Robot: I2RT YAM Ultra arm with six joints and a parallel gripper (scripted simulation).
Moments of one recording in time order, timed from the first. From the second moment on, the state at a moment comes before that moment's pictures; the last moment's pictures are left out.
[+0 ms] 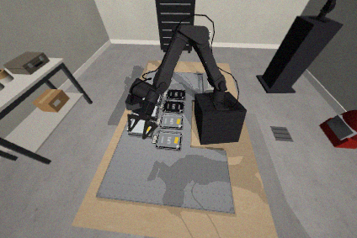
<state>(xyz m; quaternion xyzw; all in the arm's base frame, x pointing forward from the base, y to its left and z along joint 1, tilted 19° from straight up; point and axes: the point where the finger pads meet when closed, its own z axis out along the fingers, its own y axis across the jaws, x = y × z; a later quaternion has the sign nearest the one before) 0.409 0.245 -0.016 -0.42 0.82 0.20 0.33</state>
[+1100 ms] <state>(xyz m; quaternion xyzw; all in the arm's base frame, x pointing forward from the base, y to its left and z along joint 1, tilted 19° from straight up) 0.382 0.148 0.048 -0.27 0.92 0.13 0.25</state>
